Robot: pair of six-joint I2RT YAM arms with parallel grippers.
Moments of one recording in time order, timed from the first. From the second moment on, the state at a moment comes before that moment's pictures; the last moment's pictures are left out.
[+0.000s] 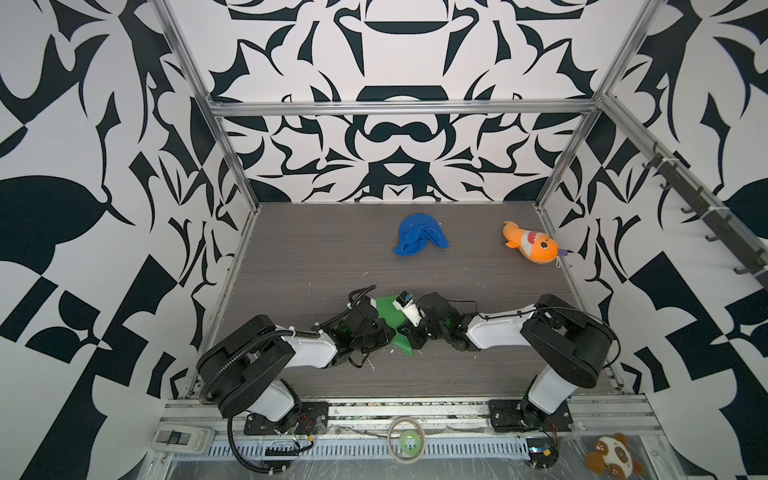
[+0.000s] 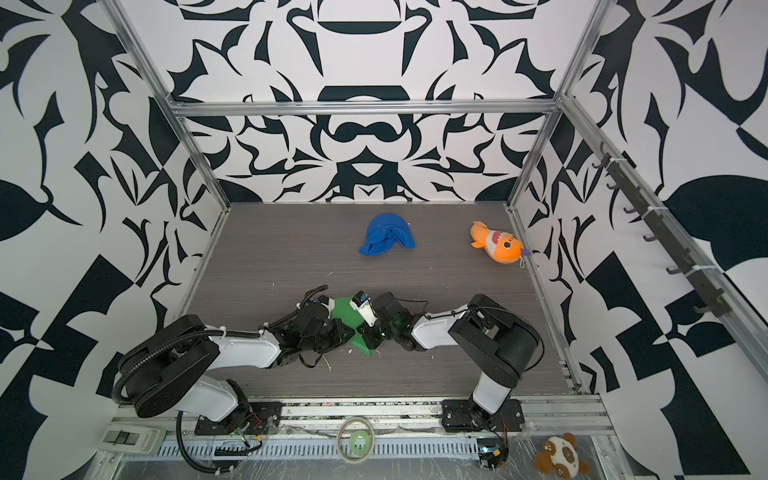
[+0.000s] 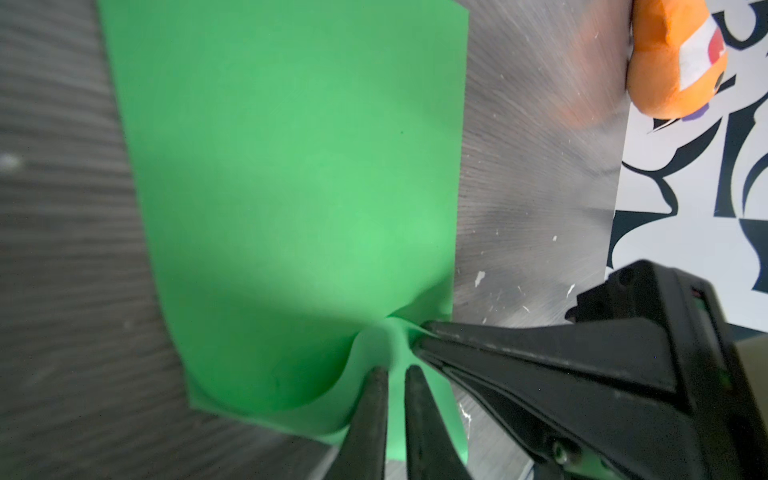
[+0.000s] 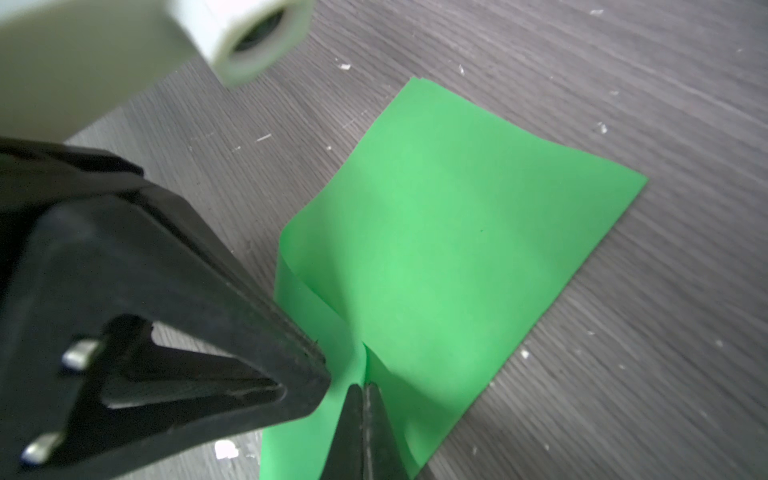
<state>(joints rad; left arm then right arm) -0.84 1.50 0.39 0.37 0.18 -1.11 0.85 1.68 0.61 0.31 -0.26 0.16</state>
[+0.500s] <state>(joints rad) -0.84 1.35 0.42 0.14 0.12 -1.03 0.84 1.70 0.62 0.31 -0.28 0.16</state>
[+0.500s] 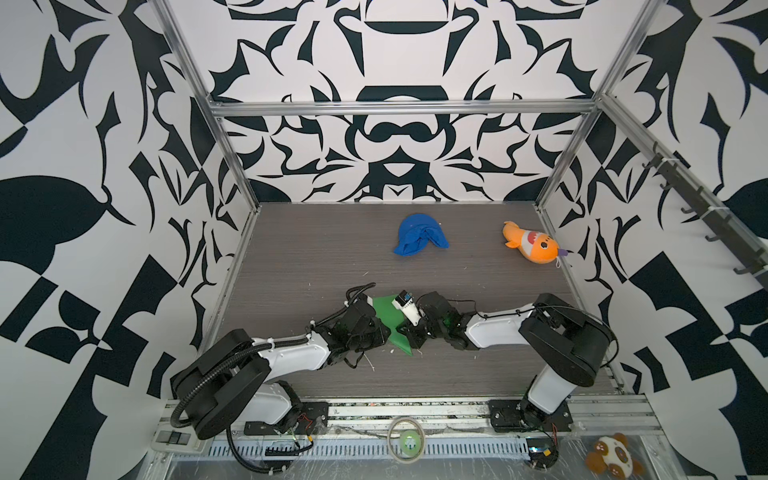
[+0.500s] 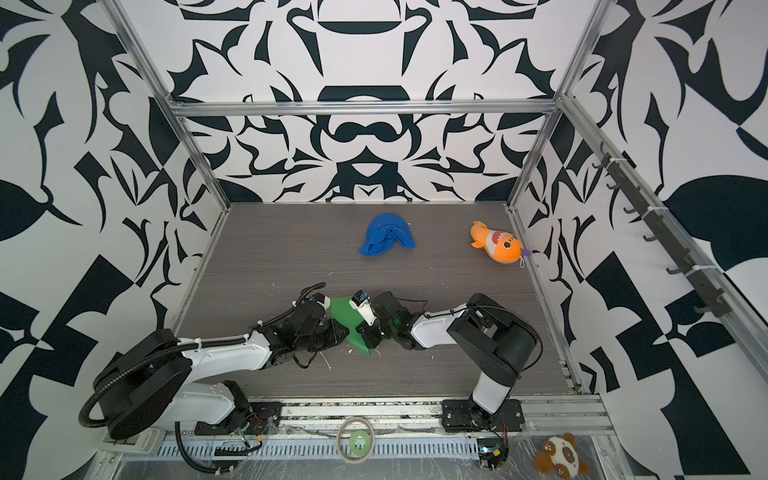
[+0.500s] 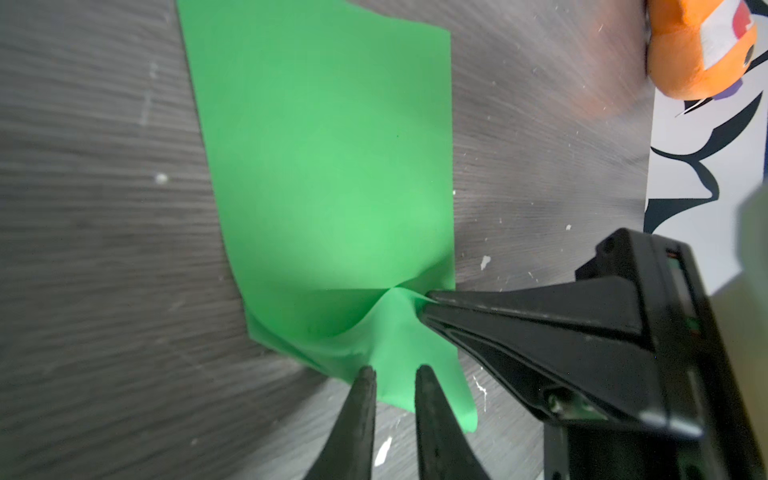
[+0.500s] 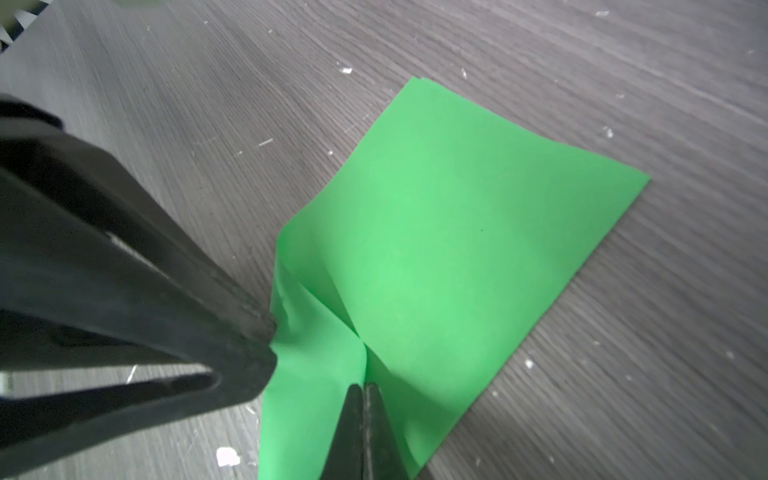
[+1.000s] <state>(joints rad) -0.83 1.38 0.44 0.08 0.08 -1.02 0.84 1.70 0.62 0.31 -0.28 0.17</state>
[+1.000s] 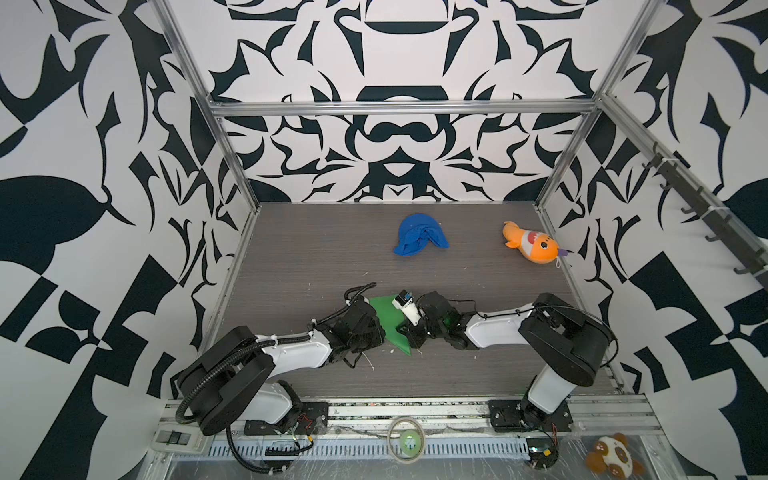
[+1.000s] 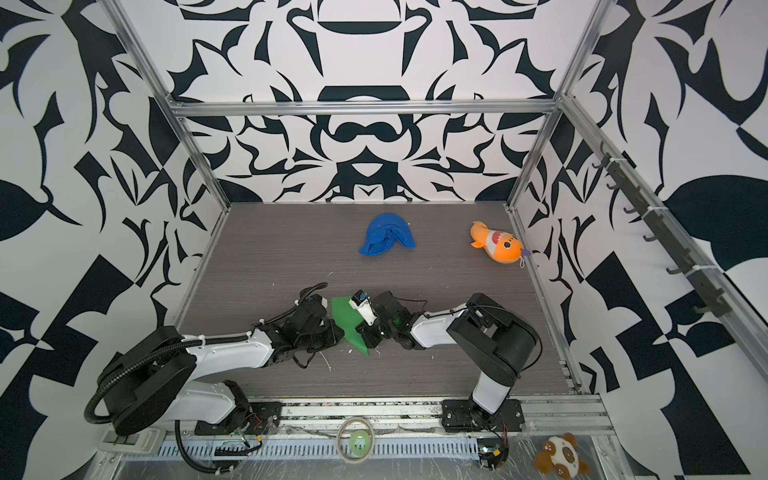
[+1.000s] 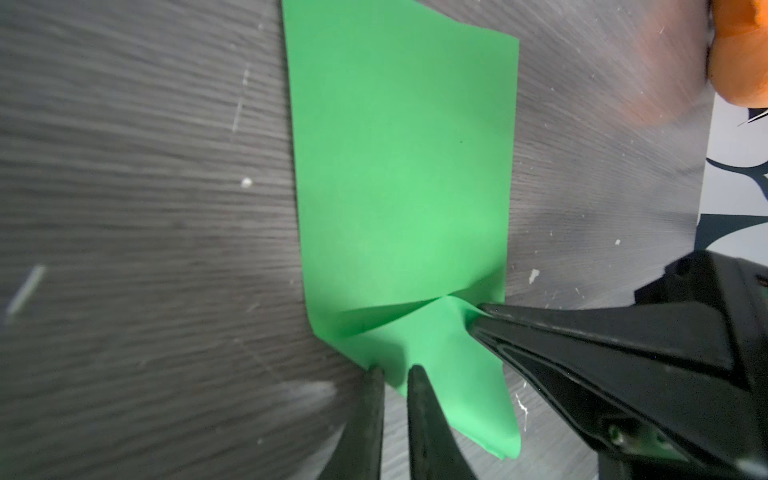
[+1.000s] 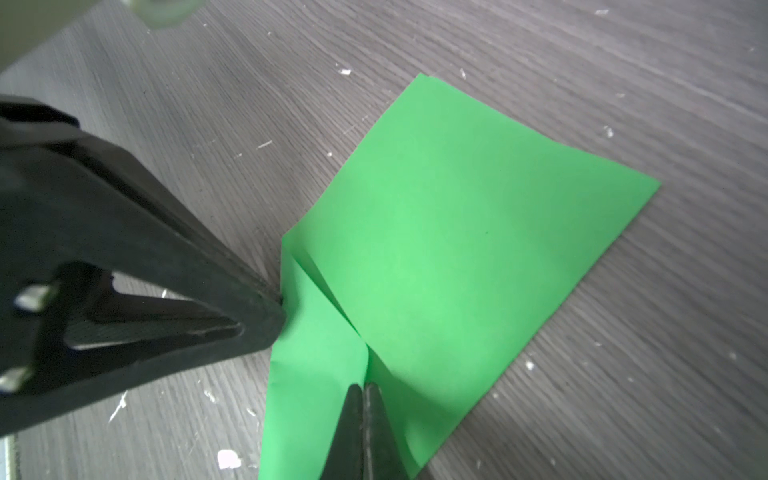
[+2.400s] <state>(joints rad) -0.66 1.67 0.79 -0.13 0.22 -0.97 0.83 1.70 0.63 0.31 -0.29 0.18</state>
